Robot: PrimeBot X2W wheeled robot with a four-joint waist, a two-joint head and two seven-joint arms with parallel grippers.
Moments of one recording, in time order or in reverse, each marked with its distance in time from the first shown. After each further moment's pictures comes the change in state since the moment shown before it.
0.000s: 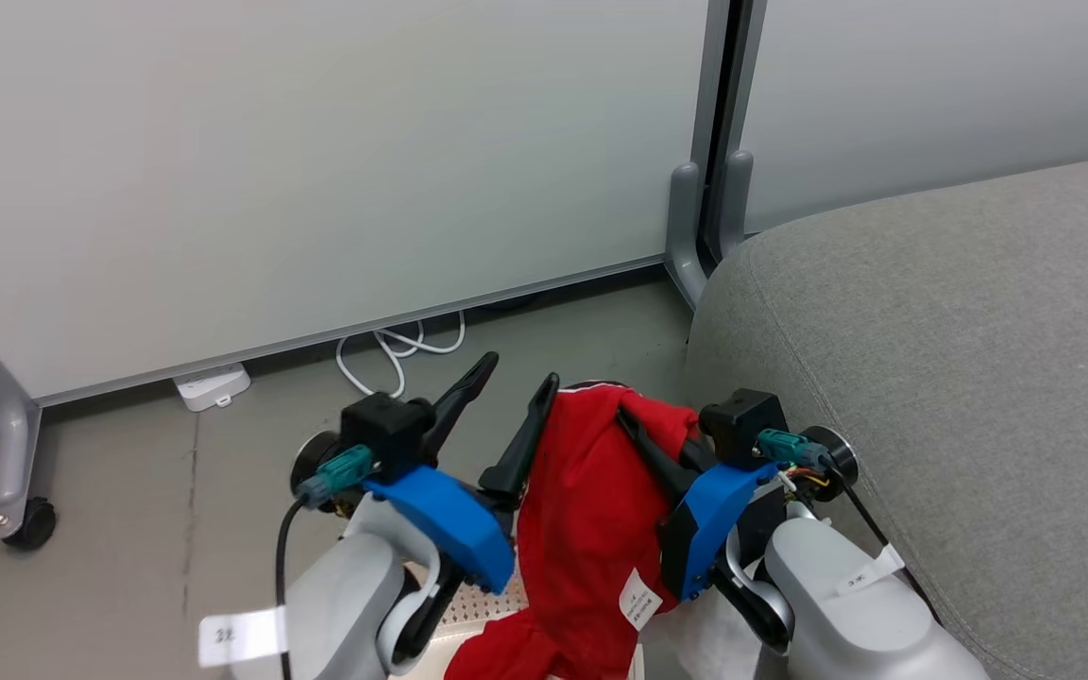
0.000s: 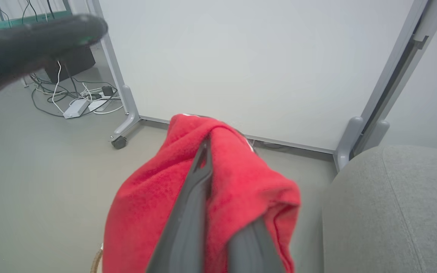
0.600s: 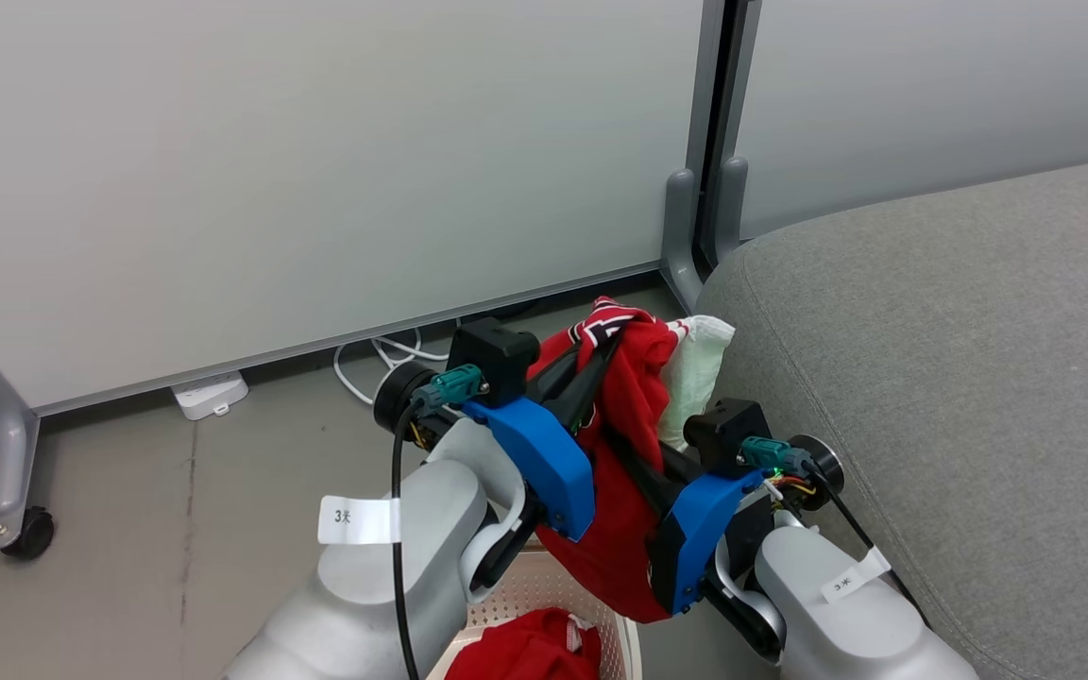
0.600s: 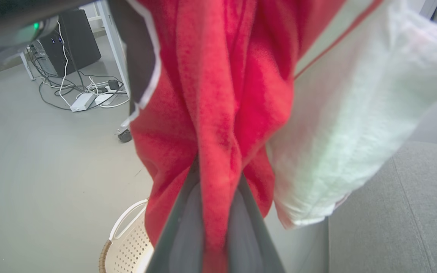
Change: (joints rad) left arm -0.179 -0.120 -0.105 0.154 -0.018 -0.002 0.074; right arm 0.000 0.000 0.042 0.002 0.029 0.000 0.022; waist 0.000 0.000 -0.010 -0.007
